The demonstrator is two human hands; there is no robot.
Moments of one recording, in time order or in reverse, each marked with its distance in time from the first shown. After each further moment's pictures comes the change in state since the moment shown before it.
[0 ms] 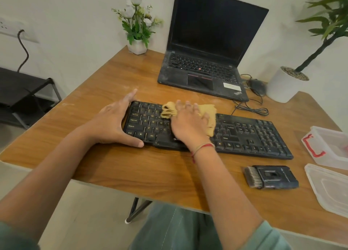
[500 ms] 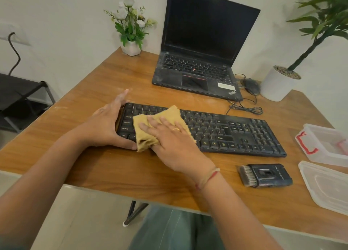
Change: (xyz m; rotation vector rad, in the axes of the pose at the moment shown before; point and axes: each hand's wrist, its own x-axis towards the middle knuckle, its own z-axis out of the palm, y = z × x) left_hand -0.001 0.003 -0.001 -0.055 0.008 0.010; right_hand -0.054 -0.001 -0.006 0.058 -0.152 -0.500
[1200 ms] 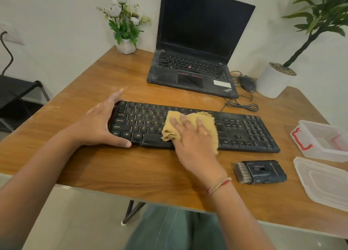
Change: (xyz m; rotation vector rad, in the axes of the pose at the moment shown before) left_hand 0.000 -0.001 0.000 -0.021 0.019 0.004; right_hand -0.028 0.025 -0.001 0.034 0.172 0.354
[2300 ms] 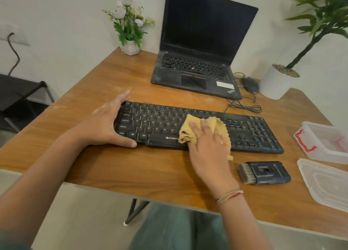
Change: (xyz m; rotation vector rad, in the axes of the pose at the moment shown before) left_hand 0.000 0.000 0.001 0.046 -0.012 -0.004; right_hand -0.016 0.011 0.001 -0.032 0.105 0.160
